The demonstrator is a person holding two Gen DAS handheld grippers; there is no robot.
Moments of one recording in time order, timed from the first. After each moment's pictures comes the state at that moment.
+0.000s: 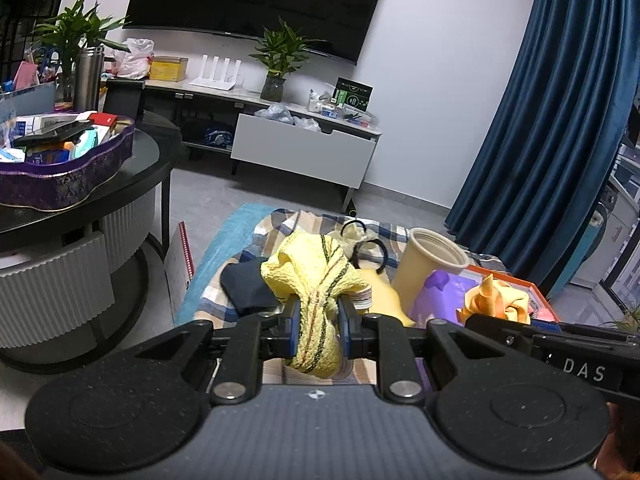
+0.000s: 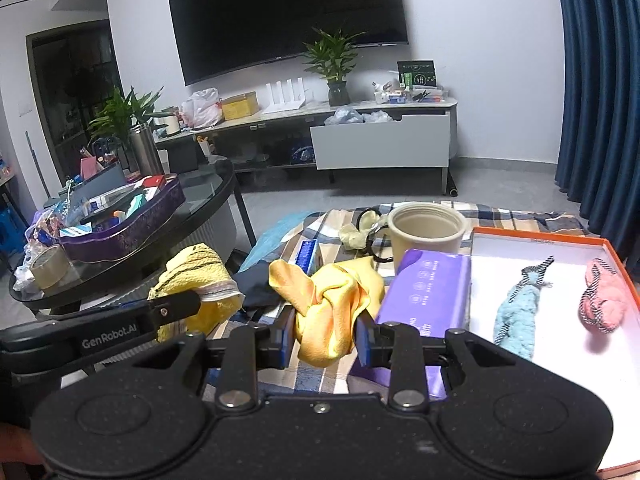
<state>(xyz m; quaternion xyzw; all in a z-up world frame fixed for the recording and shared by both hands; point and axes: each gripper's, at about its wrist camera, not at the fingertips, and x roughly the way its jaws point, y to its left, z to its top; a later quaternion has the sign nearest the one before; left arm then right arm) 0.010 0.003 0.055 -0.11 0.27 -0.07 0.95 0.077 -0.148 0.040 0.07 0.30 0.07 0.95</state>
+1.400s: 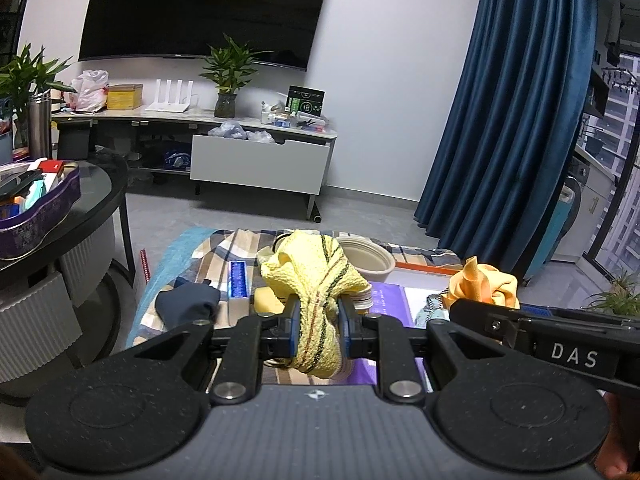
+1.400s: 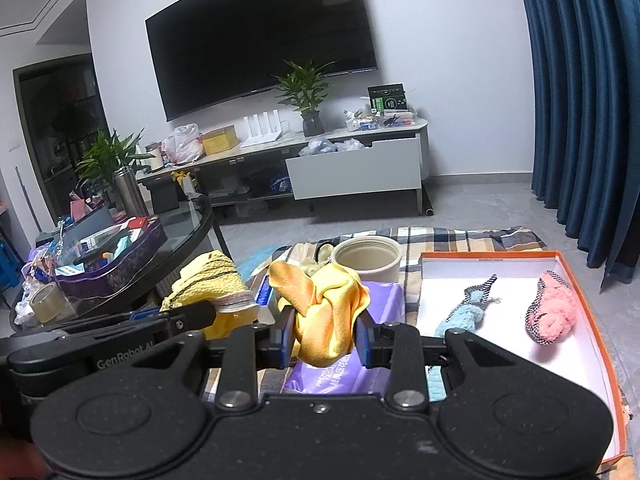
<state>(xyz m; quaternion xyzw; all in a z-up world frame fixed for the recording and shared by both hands) 0.004 -0.058 0.076 -0.07 0.25 -0.11 0.96 0.044 -0.205 0.069 0.09 0.27 0.04 0.96</state>
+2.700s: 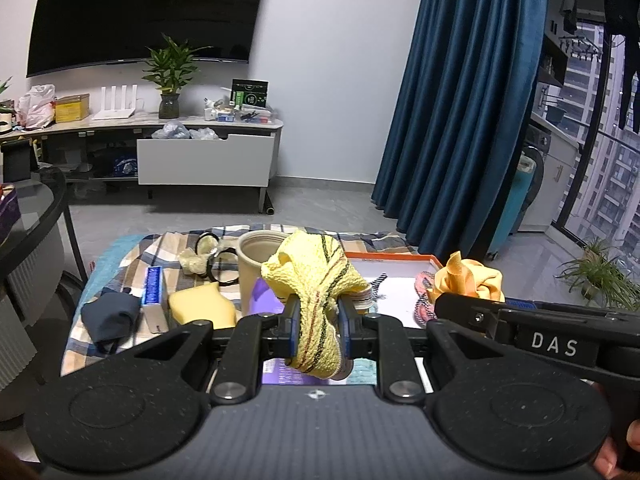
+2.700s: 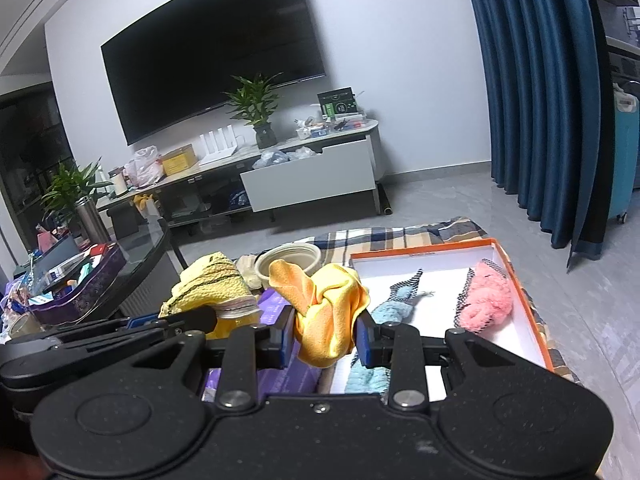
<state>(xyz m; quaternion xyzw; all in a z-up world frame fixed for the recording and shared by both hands) 0.011 -0.120 0.075 -0.03 0.26 -0.18 0.95 0.024 -0.278 0.066 0.13 0.26 -0.01 0.96</state>
